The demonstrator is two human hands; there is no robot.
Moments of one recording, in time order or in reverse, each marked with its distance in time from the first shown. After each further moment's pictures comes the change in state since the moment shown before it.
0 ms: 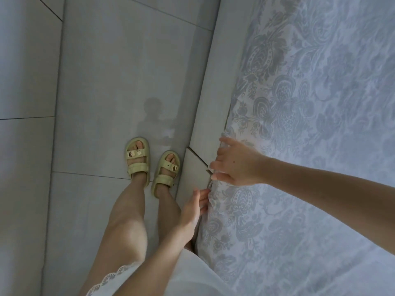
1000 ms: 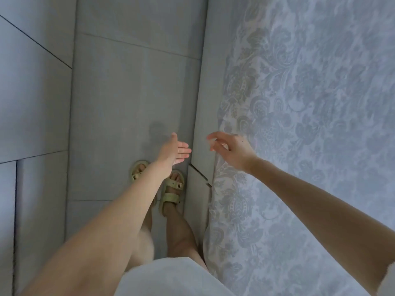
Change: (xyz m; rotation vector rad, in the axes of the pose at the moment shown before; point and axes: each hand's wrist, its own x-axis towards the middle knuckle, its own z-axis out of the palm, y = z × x) left_hand 0.003 0.193 -0.014 0.310 0.108 0.183; right_hand -0.015 0.016 -0.049 1.014 0.519 0.639
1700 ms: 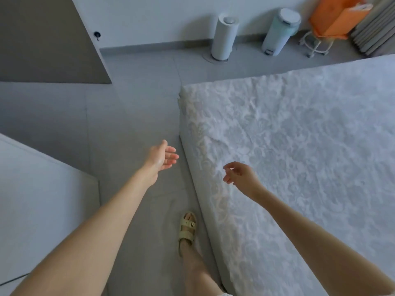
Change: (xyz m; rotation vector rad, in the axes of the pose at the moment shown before) left_hand -0.092 0.505 0.053 0.344 0.027 0.506; right_hand 0.114 -0.066 -0.331 0.654 0.507 0.335
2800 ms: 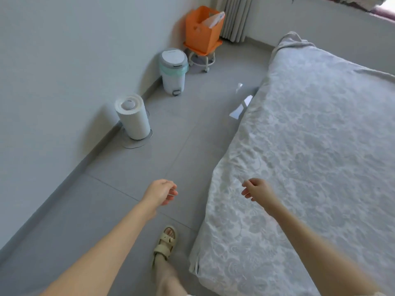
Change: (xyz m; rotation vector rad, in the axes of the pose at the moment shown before) left_hand 0.514 0.490 0.155 0.743 -0.645 0.043; right_hand 0.466 -0.214 -0.208 0.478 0.702 0.604
